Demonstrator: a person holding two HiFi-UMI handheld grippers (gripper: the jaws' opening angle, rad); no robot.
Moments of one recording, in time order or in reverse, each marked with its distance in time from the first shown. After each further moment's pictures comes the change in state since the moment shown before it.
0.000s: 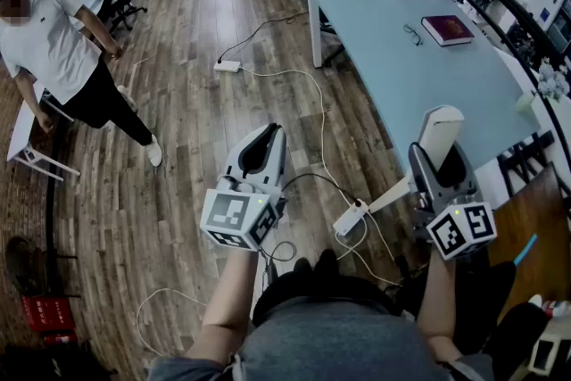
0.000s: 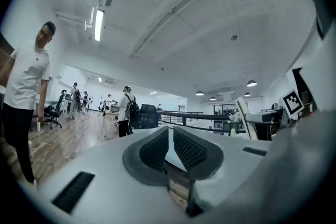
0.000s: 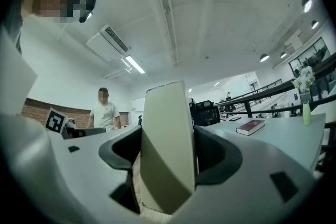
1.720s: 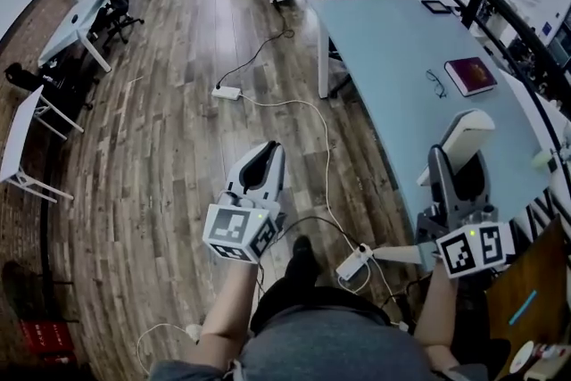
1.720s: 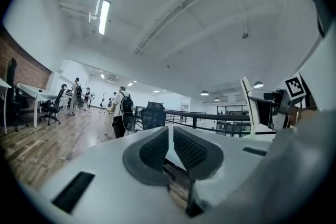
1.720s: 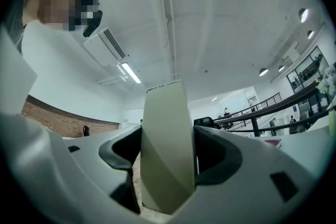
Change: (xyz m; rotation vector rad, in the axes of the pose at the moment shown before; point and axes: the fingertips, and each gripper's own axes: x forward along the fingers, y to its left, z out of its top) left arm 0.158 0.133 -0.018 -0.036 0.008 0.014; right arm 0.187 -0.042 0.055 -0.049 -0.172 -0.059
